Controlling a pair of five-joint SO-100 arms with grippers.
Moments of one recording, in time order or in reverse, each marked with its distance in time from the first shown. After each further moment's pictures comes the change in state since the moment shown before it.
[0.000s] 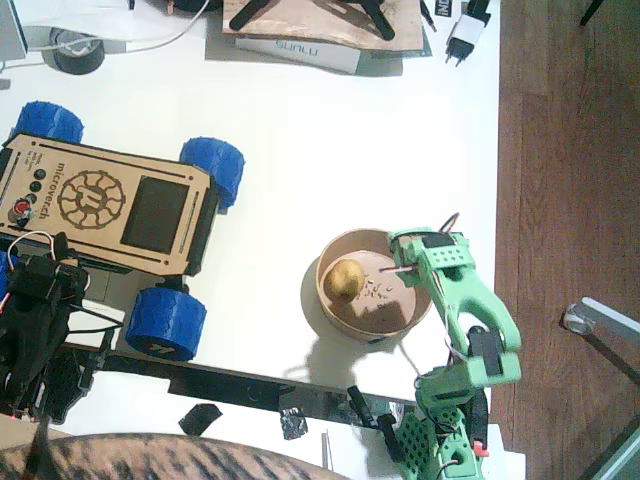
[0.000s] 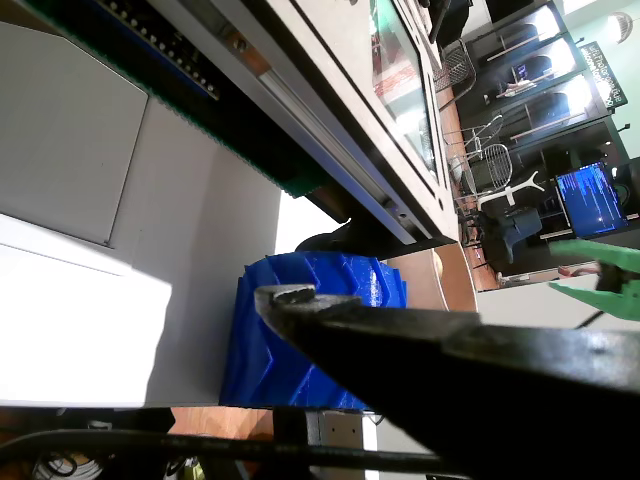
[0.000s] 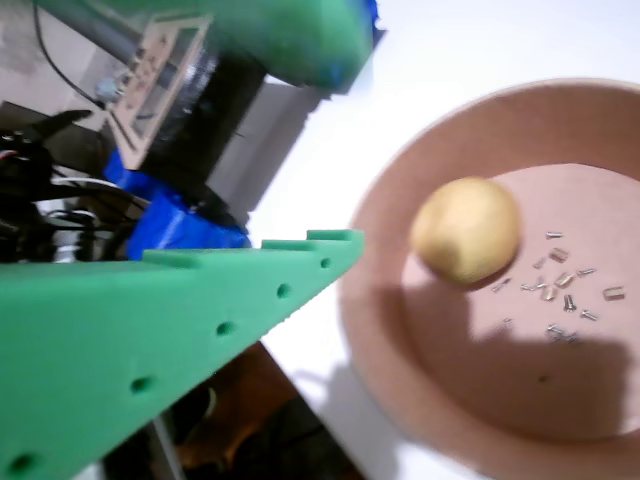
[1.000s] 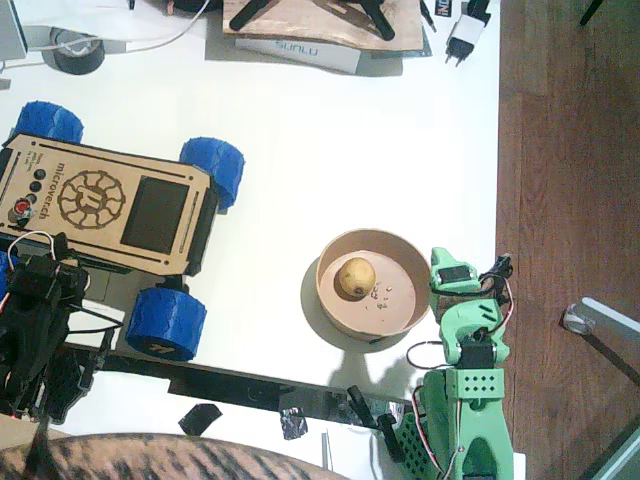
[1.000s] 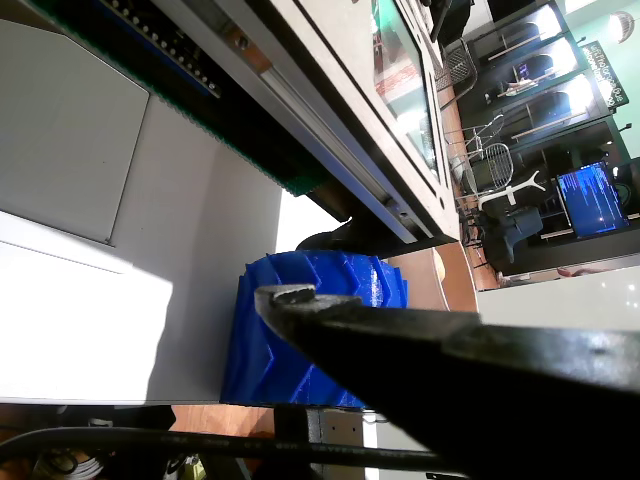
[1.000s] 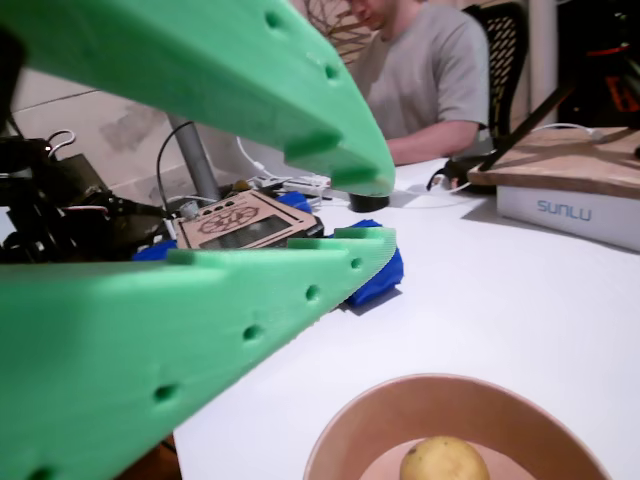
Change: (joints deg) arm 0 0.0 -0.3 0.0 0.0 0.0; arm 1 7.2 78.8 35.8 0.4 -2.1
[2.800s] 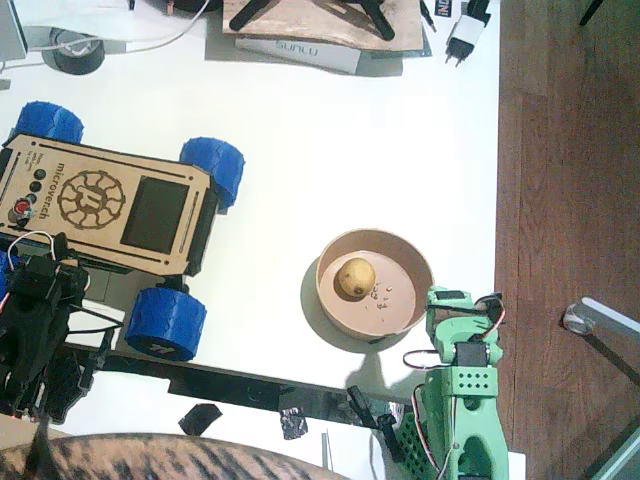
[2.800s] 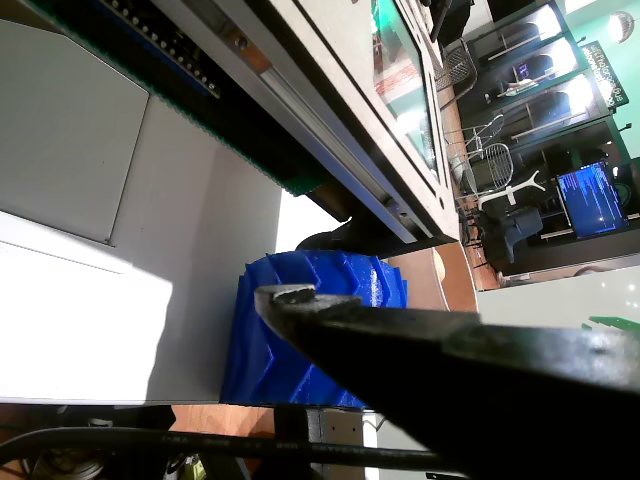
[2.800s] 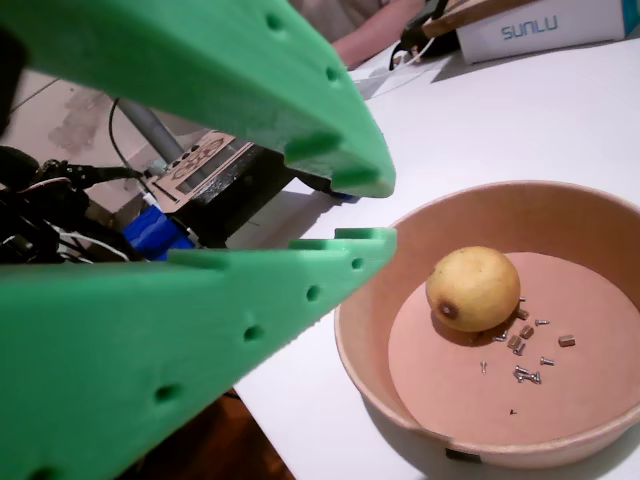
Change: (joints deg) arm 0 0.0 0.0 0.0 0.0 0.0; arm 1 2.5 0.4 11.8 8.3 3.5
